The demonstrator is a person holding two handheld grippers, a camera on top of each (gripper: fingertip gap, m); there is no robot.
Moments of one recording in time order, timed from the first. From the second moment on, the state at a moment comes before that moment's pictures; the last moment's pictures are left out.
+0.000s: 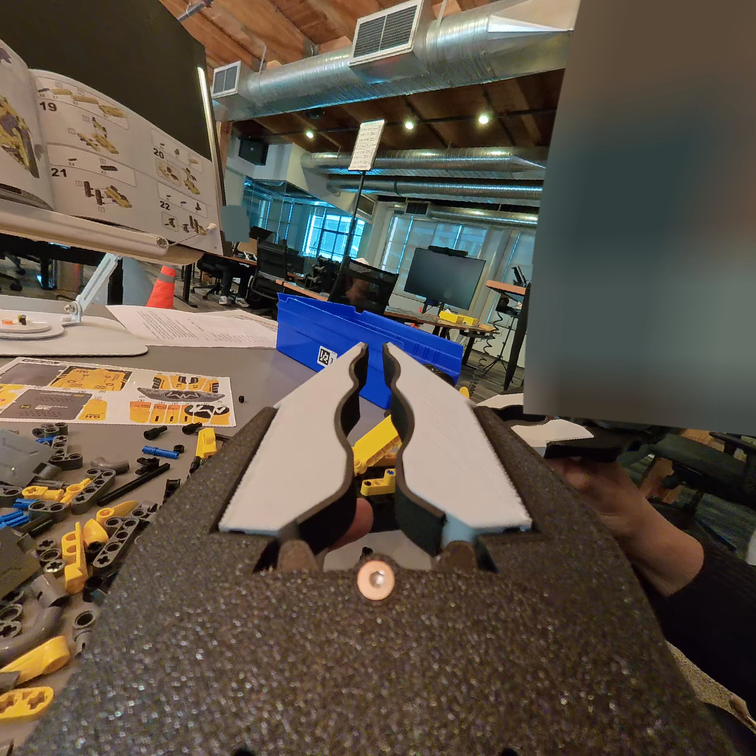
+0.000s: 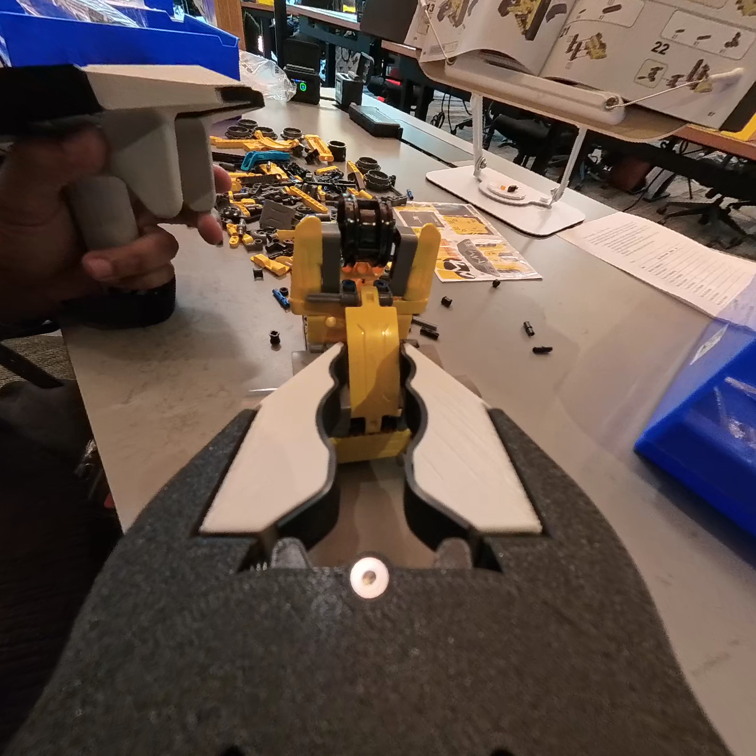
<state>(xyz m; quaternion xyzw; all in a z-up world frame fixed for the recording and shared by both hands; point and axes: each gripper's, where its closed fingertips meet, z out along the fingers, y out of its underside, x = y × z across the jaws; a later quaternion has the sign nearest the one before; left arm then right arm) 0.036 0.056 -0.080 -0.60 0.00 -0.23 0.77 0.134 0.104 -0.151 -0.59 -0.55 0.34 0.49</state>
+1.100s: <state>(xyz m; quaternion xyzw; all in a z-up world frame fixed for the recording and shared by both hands) 0.035 0.057 -0.080 -0.60 0.00 -0.23 0.77 0.177 0.120 -0.101 -0.55 -0.38 0.59 0.45</state>
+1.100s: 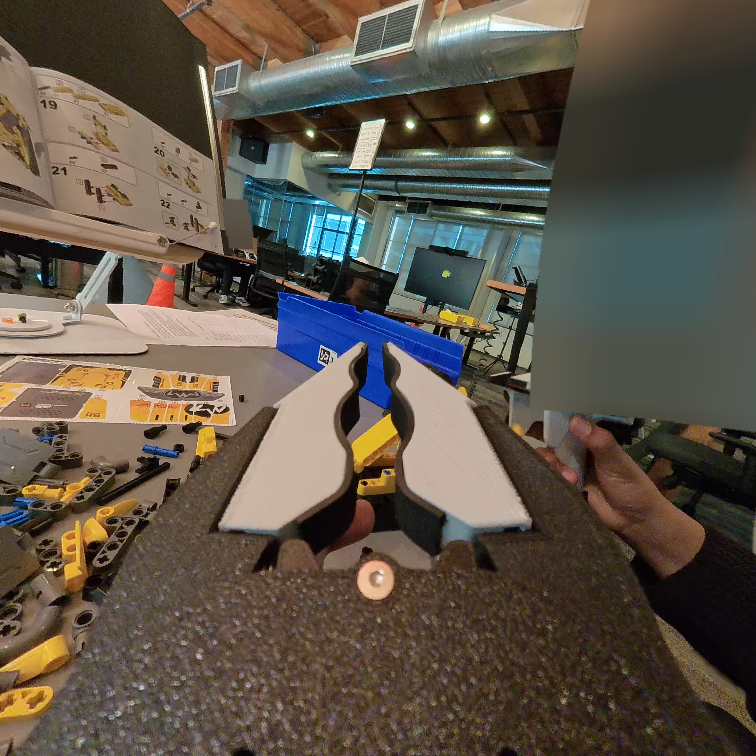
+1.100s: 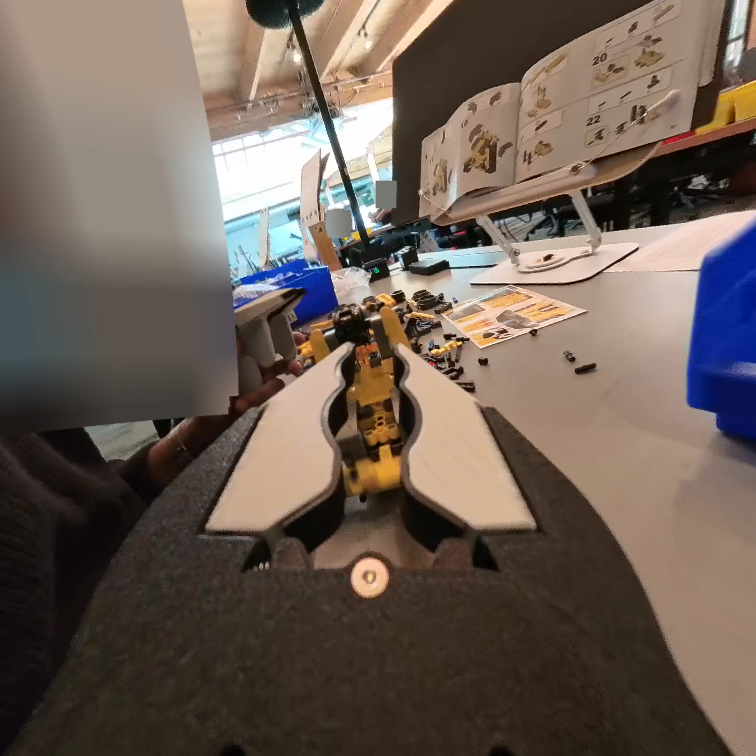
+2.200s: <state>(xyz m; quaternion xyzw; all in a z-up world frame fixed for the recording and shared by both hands) 0.033 0.056 -0.079 -0.59 -0.01 -0.25 0.77 0.197 0.120 -0.084 -0.51 -0.35 0.61 0.50</state>
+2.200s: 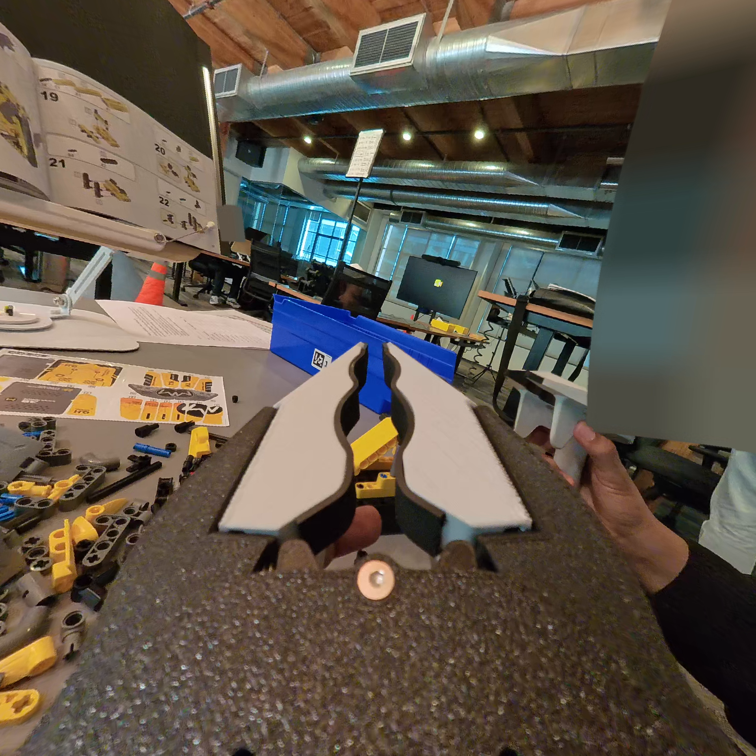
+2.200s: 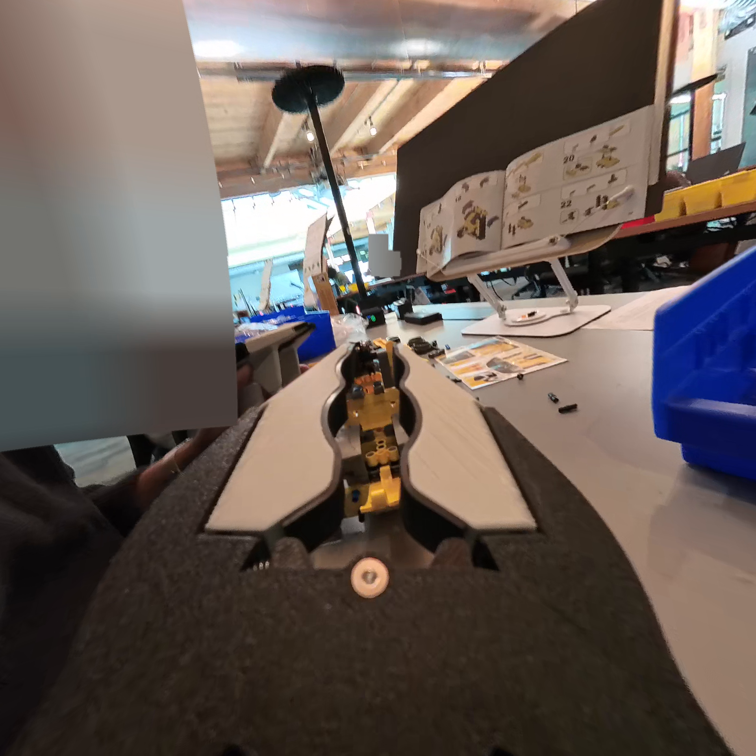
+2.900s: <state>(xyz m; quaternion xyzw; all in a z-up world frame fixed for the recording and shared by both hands) 0.032 0.056 -0.080 -0.59 -0.01 -0.26 0.77 0.201 0.120 -0.083 -0.50 -0.34 0.62 0.50</state>
